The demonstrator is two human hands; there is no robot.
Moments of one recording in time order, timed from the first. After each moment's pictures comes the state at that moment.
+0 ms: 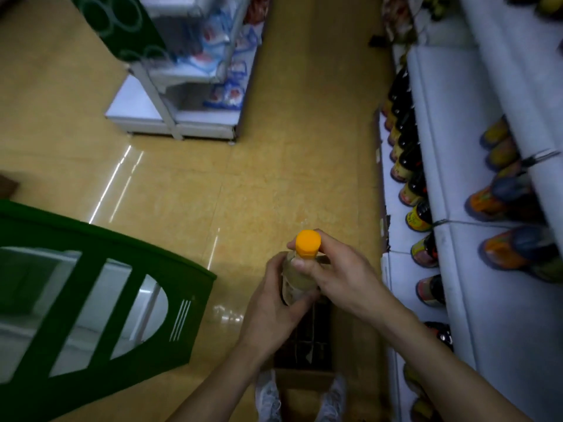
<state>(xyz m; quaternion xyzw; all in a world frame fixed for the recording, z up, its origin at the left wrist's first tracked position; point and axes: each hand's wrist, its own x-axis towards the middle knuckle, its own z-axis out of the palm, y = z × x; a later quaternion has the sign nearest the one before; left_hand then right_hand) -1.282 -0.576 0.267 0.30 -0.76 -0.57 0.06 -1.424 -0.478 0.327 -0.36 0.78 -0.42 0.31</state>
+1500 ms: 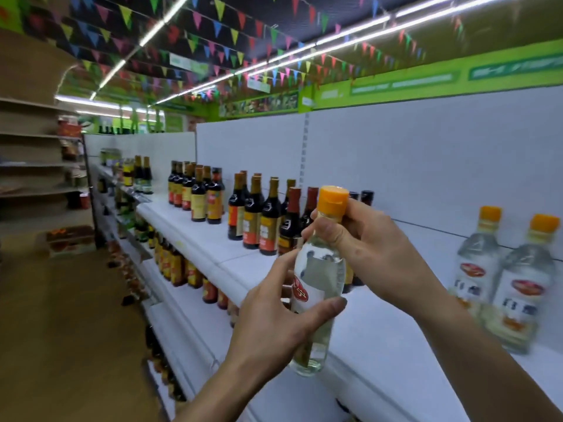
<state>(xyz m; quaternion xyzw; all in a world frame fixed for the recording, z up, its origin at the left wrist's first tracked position) -1.411 -0.279 0.767 -0.27 -0.75 -0.58 0.17 -1.372 -0.126 0.870 -0.18 0.84 -0.43 -0.27</state>
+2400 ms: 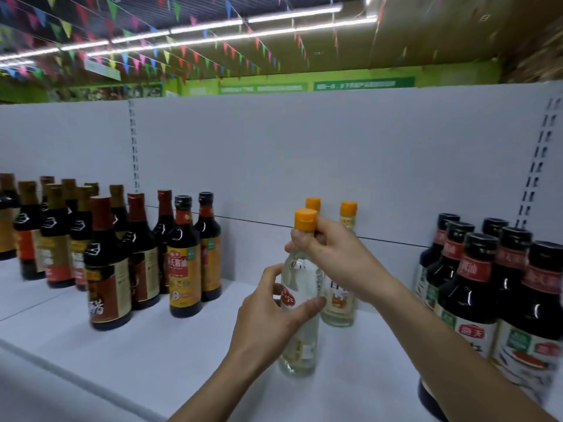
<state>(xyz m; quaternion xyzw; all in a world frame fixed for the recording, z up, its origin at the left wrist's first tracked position) -1.436 -0.031 0.752 -0.37 -0.72 -0.58 -0.03 -1.353 0.081 0.856 0.08 0.85 -0.42 -0.30</state>
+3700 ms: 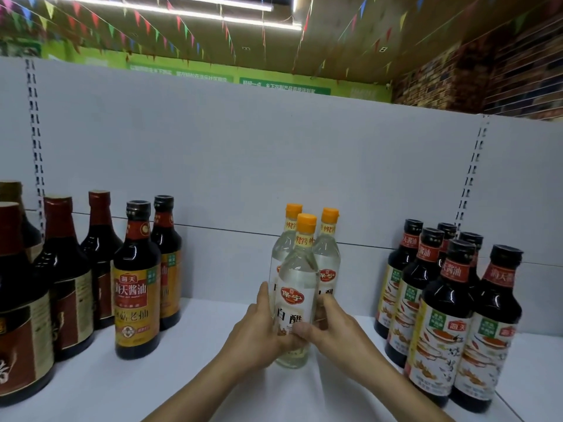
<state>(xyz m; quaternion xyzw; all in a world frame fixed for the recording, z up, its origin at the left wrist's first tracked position) -1.514 0.007 0.725 -0.53 -0.71 -0.43 -0.18 -1.359 0.099 0.741 0.34 0.83 -0.36 -0.26</state>
